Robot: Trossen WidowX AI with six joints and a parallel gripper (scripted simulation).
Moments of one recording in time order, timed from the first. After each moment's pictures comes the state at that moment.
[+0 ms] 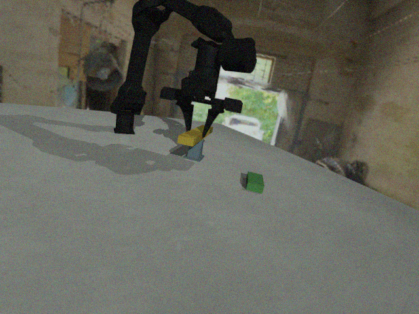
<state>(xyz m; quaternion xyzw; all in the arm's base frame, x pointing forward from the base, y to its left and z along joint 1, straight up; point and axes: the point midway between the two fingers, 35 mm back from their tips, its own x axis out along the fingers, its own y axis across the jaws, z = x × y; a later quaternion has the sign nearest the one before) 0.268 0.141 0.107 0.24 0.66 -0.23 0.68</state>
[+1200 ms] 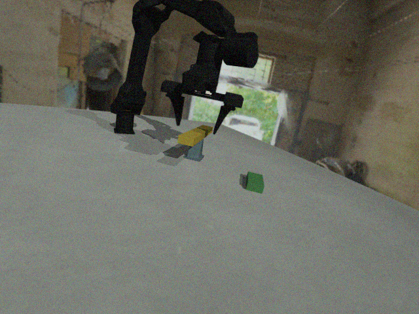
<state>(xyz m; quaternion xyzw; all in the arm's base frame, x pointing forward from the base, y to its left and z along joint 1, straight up) 0.266 0.140 0.122 0.24 0.66 -0.23 0.67</state>
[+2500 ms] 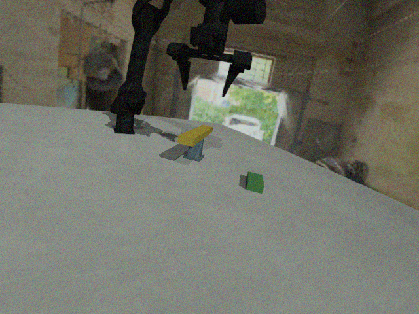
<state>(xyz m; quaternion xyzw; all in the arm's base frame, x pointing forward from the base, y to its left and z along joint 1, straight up) 0.265 0.139 0.207 0.25 0.66 -0.22 0.68</state>
